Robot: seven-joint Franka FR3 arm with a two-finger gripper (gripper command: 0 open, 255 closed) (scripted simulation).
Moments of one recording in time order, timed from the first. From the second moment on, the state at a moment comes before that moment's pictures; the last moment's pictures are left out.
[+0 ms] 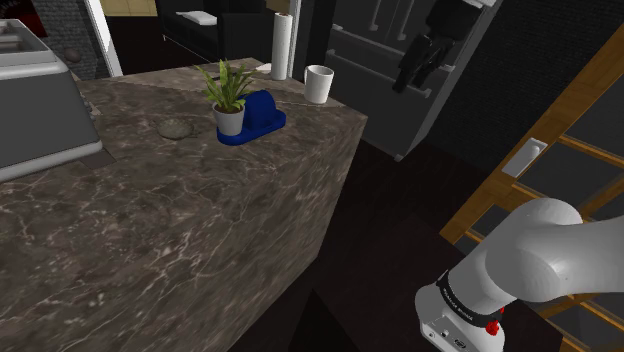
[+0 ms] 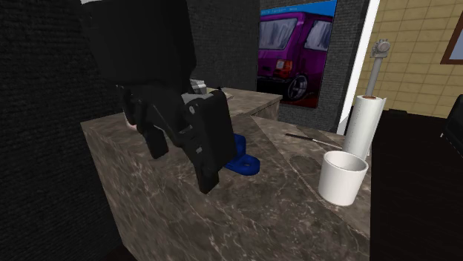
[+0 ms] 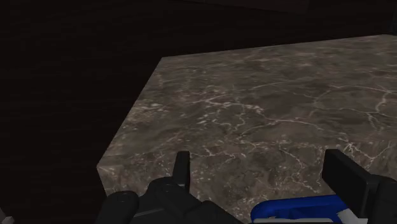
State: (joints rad) arm 0.00 -0.76 0.03 -2.27 0.07 1.66 -0.11
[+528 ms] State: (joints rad) arm -0.03 -0.70 0.15 -2.31 0.21 1.78 0.21
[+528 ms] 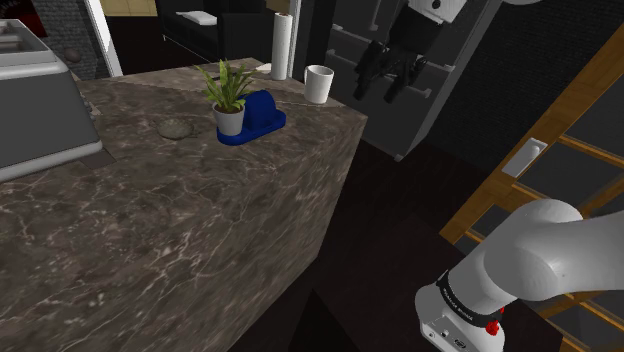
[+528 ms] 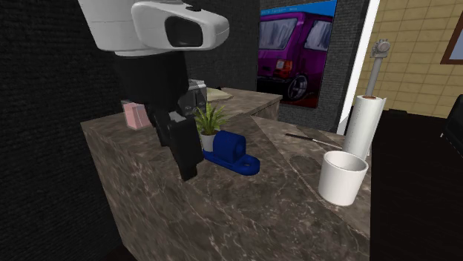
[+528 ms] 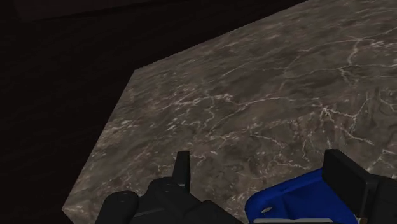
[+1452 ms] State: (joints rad) arm -0.14 -0.36 0.45 -2.17 0.39 2.13 0.93
